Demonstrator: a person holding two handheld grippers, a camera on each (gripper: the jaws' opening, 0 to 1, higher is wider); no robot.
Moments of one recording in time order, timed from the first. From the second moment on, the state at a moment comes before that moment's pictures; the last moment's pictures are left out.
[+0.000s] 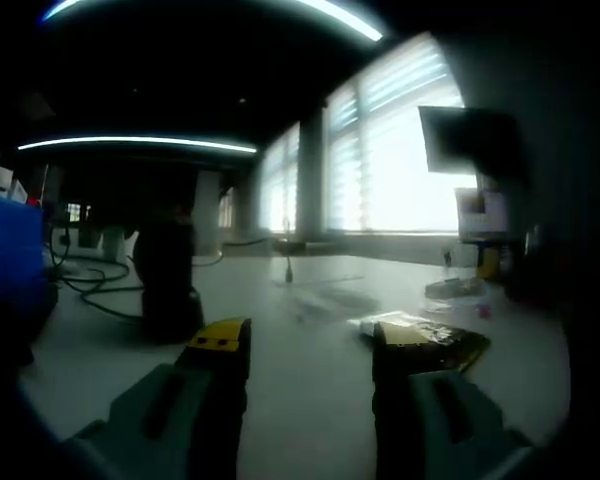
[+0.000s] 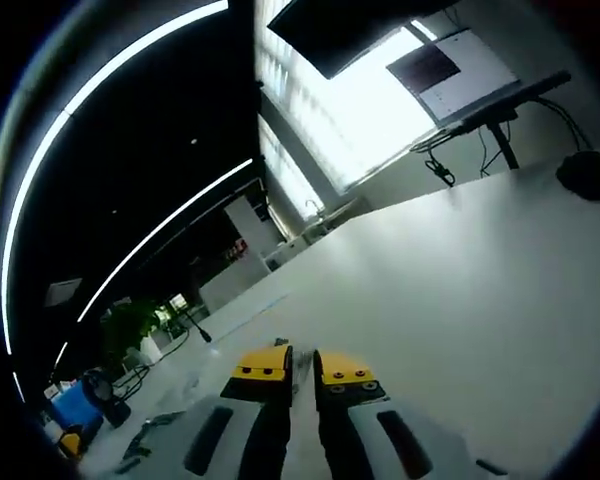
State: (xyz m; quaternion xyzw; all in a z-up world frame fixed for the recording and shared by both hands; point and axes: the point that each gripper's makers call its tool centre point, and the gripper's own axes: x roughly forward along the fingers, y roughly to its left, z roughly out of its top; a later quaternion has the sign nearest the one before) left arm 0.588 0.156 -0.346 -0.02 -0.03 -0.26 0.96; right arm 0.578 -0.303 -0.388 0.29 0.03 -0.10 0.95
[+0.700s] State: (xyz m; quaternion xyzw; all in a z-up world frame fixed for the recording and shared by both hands) left arm 0.588 0.157 -0.346 -0.02 -0.03 -0.26 0.97; right arm 0.581 -0.293 -0.371 0.27 0.00 -0.07 0.96
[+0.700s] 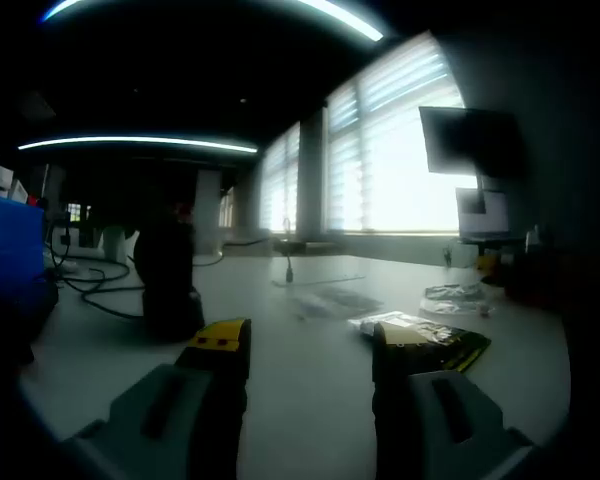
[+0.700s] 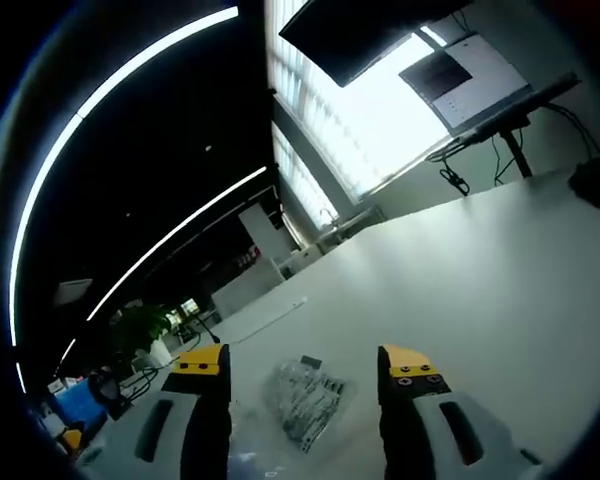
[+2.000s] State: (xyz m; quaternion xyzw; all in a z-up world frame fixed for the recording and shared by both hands) left arm 0.588 0.155 -0.347 -0.01 -0.03 -0.26 0.97; right arm 0.602 -0.199 -0.347 -0.03 0.12 0.26 0.96
